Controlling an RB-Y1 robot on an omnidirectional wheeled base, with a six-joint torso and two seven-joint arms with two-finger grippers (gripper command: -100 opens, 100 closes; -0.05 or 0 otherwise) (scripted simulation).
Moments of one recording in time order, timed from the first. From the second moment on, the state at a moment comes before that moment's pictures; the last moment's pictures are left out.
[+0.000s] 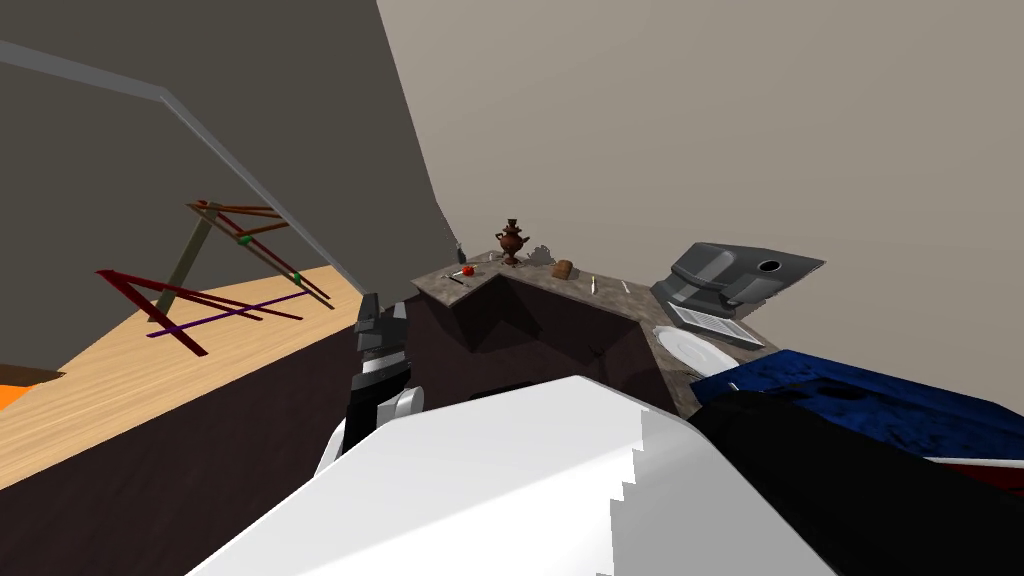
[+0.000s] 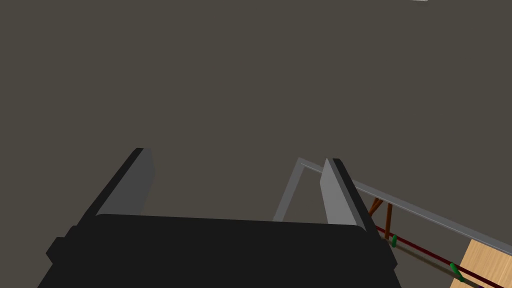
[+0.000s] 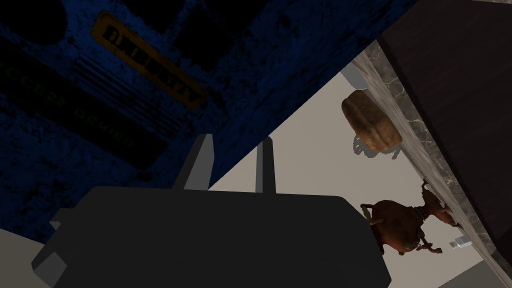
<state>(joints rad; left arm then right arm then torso) 0.51 -0.04 0.02 -2.23 -0.07 -0.45 0.02 0.81 -0.40 -0.89 -1.26 0.29 -0.64 1.26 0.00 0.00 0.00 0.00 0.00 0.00</state>
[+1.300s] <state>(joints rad) 0.51 -0.04 0.02 -2.23 -0.07 -0.45 0.02 0.74 -0.31 -0.82 -1.52 0.33 -0.34 1.33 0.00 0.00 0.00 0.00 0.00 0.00</state>
